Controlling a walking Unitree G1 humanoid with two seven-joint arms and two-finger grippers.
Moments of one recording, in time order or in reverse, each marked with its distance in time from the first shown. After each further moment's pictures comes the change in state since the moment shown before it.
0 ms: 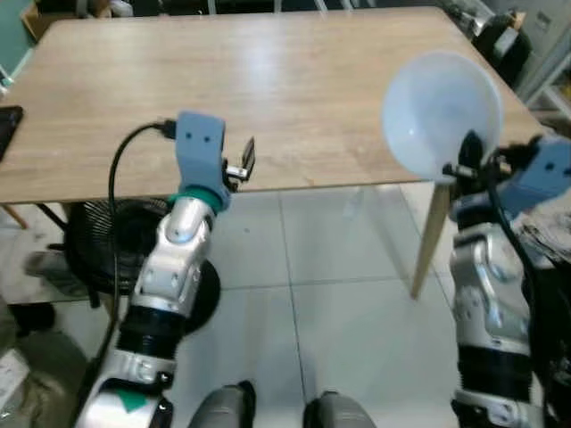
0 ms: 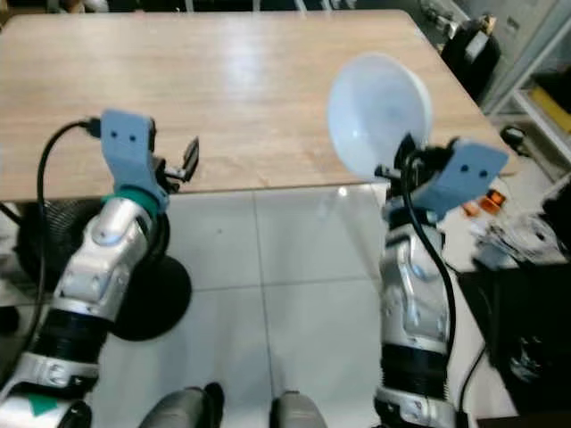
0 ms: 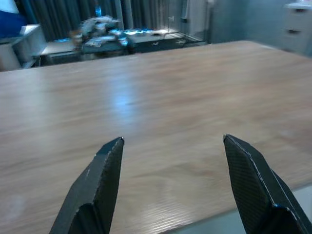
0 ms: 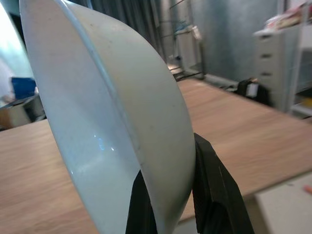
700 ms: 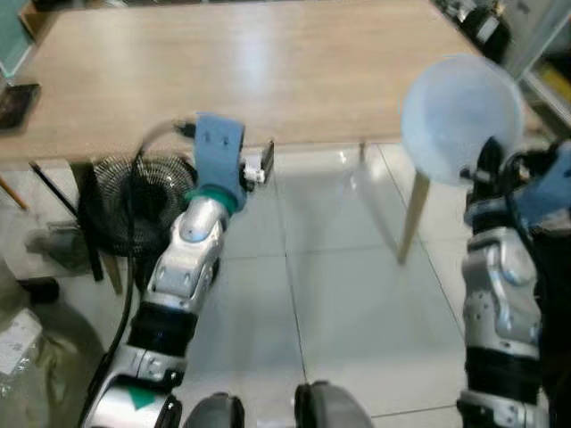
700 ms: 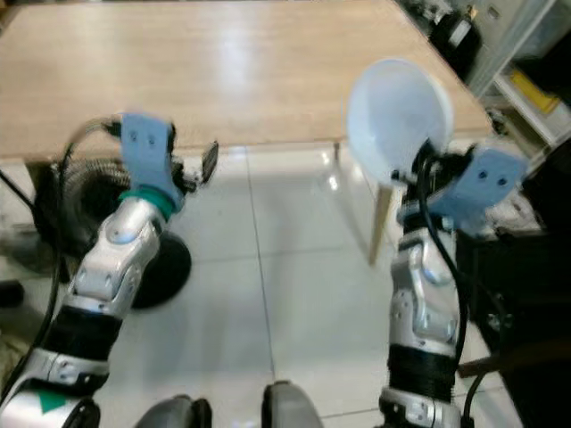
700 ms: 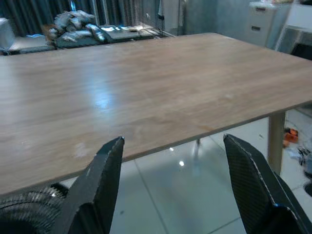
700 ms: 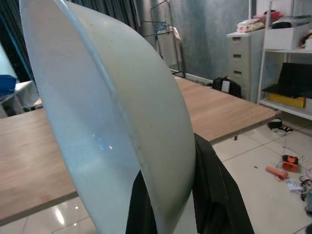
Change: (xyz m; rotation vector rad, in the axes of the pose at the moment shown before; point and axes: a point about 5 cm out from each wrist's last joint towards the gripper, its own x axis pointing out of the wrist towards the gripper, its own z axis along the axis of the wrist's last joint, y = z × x) left arm 0.002 -0.006 0.002 -0.001 -0.007 -0.027; right arm -0.002 -0.006 0.000 0.000 -0.006 -0.031
